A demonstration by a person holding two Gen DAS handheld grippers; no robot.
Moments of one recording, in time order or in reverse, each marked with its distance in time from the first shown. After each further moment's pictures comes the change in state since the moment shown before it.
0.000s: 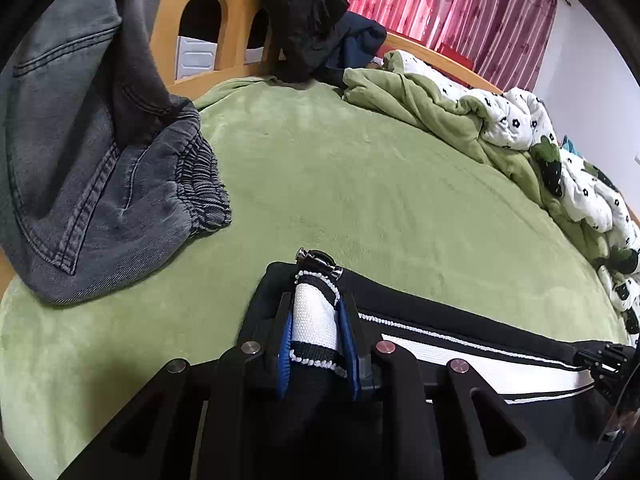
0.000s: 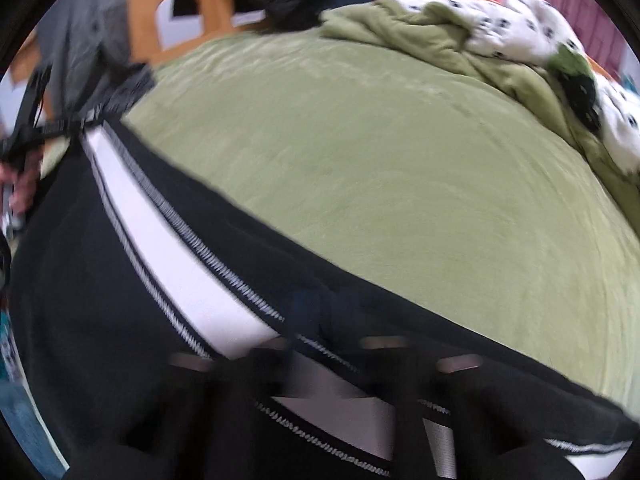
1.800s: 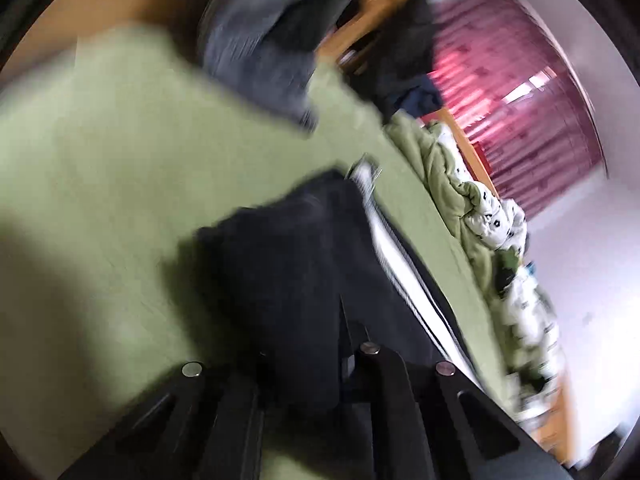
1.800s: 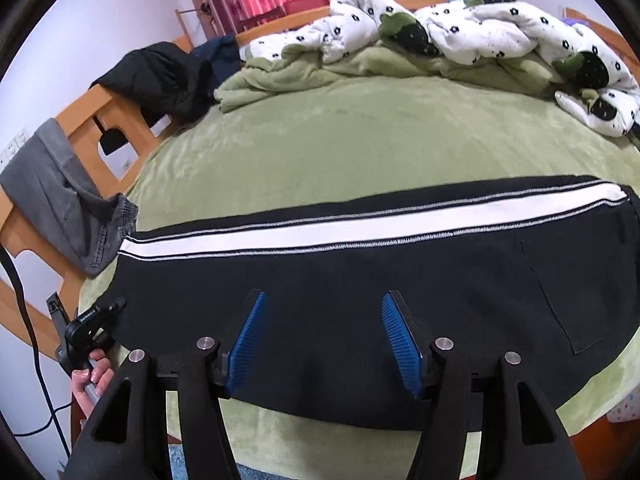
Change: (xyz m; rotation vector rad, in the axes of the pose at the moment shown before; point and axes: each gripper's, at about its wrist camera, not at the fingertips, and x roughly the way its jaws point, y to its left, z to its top) left arm -0.082 0.051 -0.119 -0.466 -0.119 -0.170; right arm -0.187 0.038 -0.076 0.645 -0.100 -0.082
